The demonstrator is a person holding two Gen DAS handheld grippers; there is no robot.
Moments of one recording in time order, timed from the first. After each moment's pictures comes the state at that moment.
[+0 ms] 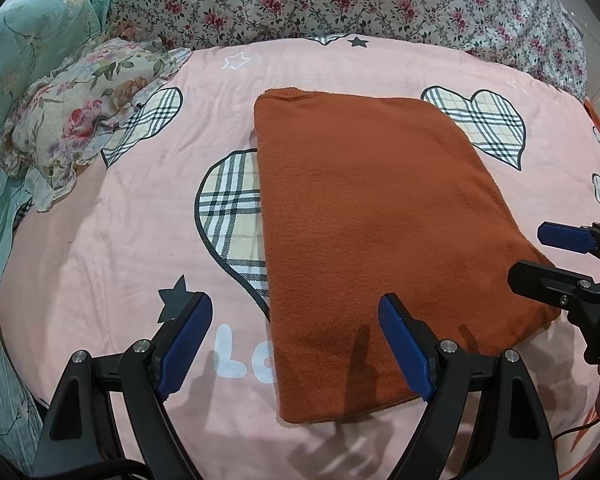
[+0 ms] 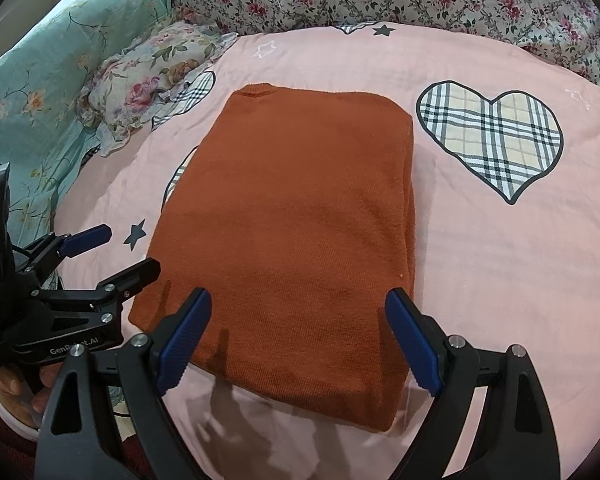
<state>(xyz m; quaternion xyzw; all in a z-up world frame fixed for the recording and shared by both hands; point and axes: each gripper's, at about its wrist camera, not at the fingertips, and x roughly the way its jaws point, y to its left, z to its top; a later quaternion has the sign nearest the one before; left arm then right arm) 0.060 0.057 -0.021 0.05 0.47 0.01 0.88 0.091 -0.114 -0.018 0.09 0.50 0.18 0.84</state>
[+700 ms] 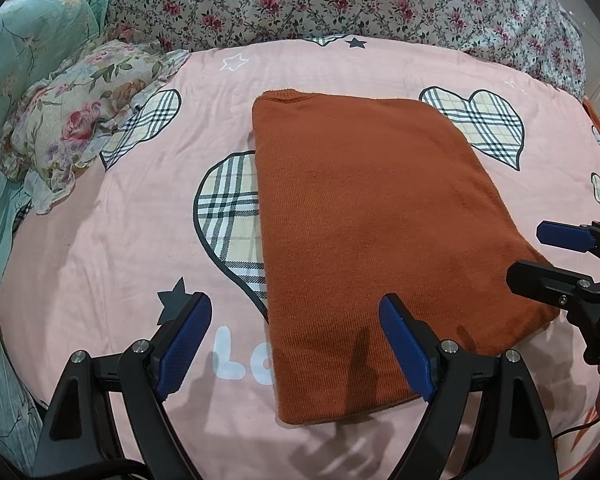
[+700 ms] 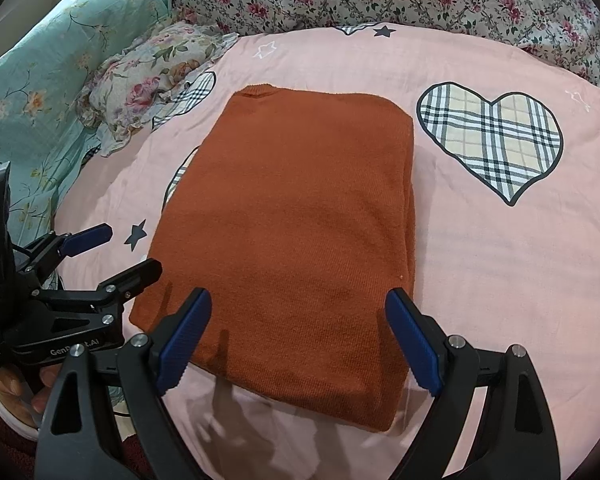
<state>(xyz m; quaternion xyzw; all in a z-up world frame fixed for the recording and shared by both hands) 0.060 0.055 -0.020 0.06 0.47 0.01 0.88 0.090 -0.114 -0.016 0.09 0.50 0.18 0.84</state>
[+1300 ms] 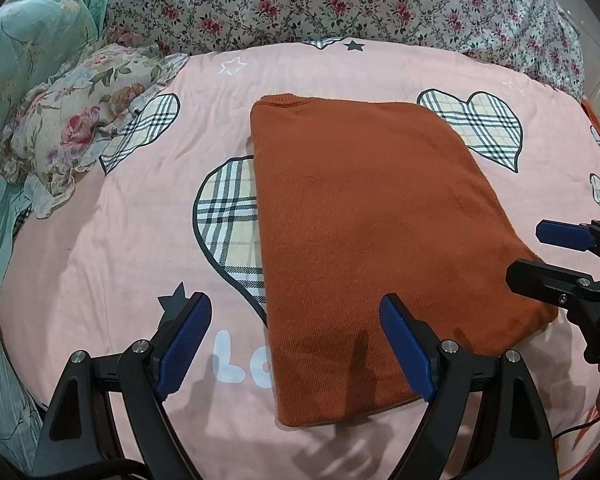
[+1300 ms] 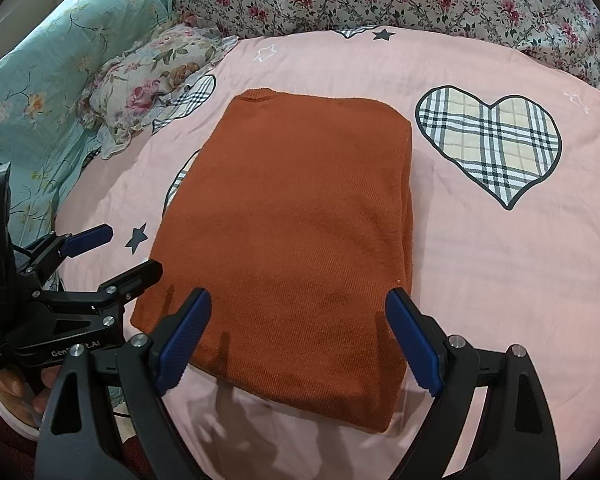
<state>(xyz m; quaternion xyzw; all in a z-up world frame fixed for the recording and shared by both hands) 0.063 0.054 -0.017 0.06 0.47 0.01 0.88 0.091 -0.114 -0.014 0.09 0.50 0.18 0.85</state>
